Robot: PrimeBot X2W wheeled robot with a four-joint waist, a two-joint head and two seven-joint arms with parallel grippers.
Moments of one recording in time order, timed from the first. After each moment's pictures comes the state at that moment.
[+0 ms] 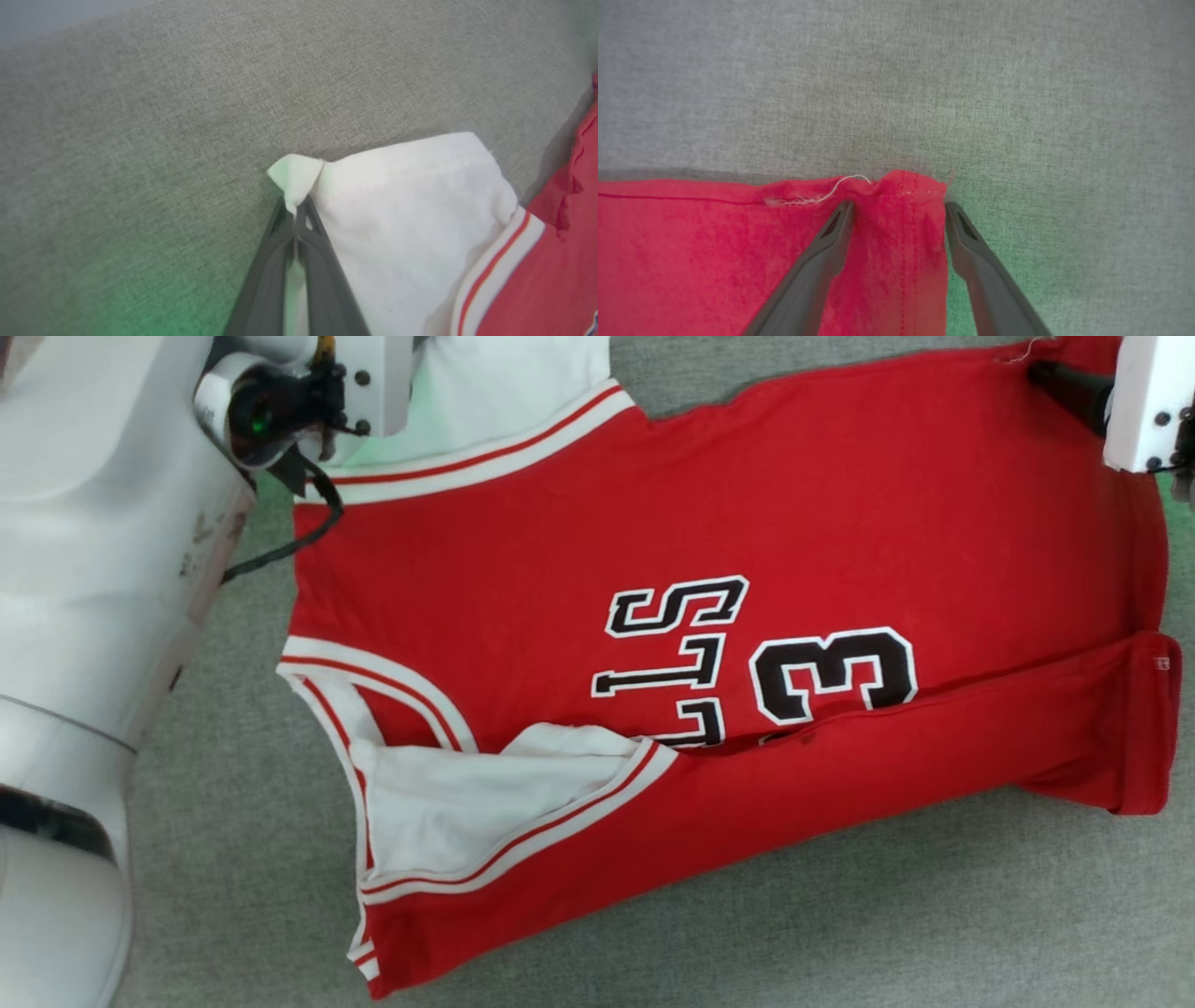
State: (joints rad) left arm -1.46 0.38 -0.86 0.89 -1.01 -0.13 0.61; right arm -1.28 -0.45 0.56 0.85 0.74 0.13 0.64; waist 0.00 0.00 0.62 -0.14
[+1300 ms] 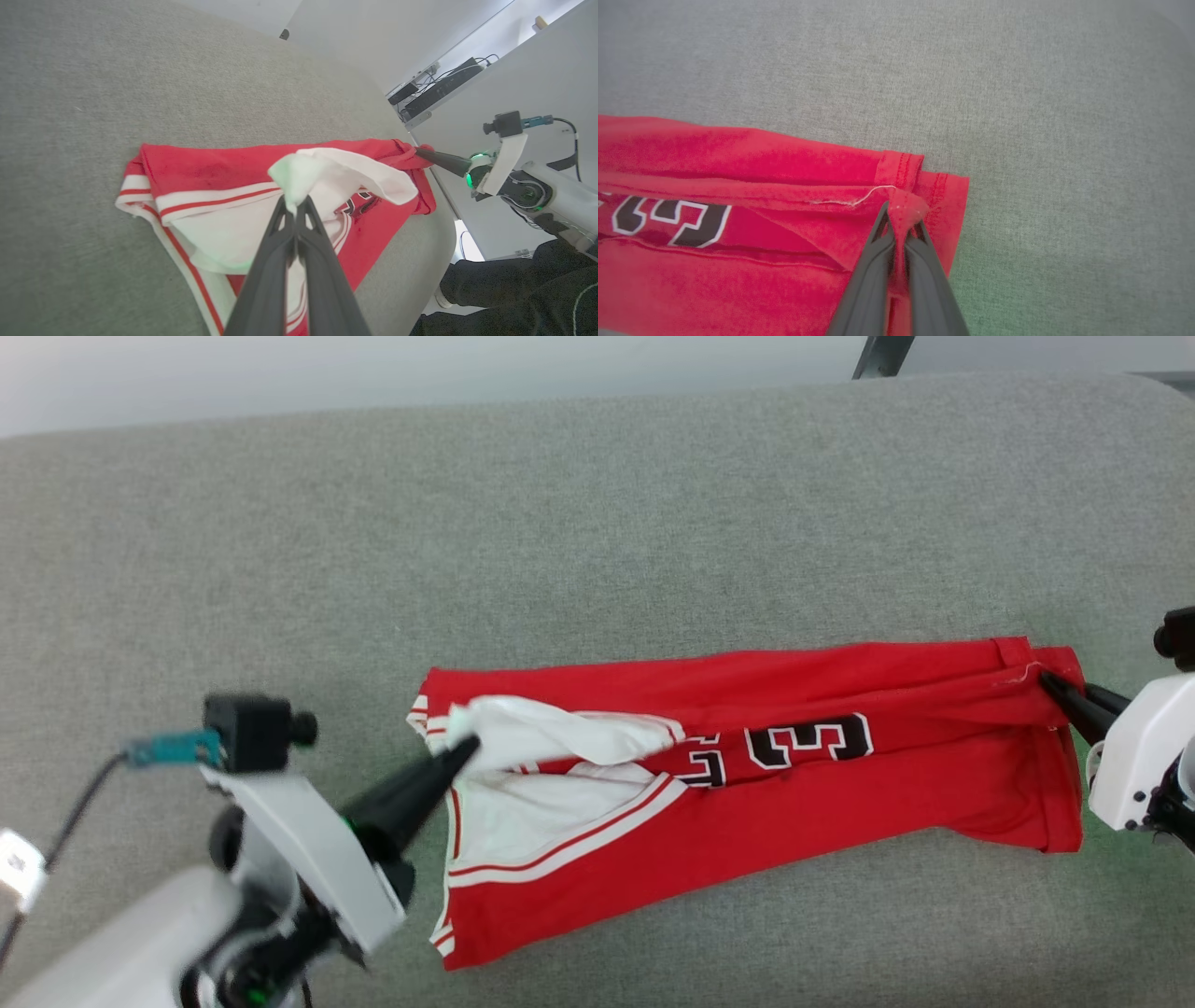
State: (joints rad) left arm -0.55 0.80 -0.85 -0.03 -1.39 -0.04 -0.01; right arm -0.71 -0.69 0.75 0.57 0.99 0.13 0.14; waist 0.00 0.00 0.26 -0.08
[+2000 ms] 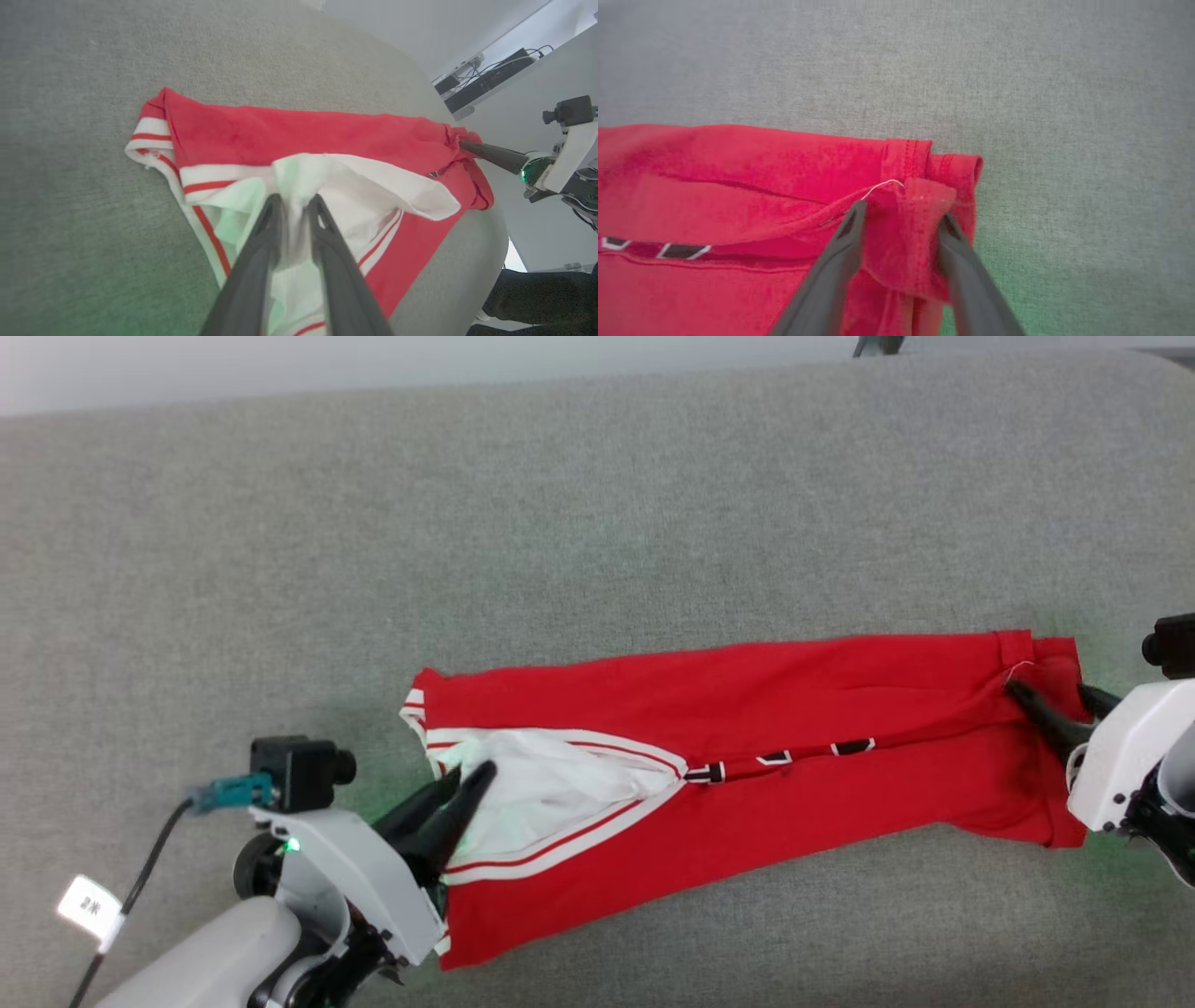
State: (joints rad) left arm -0.52 0.70 -0.91 0.08 -1.28 0.04 -0.10; right arm -0.68 -0.63 0.68 0.62 0.99 0.13 0.13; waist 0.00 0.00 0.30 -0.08
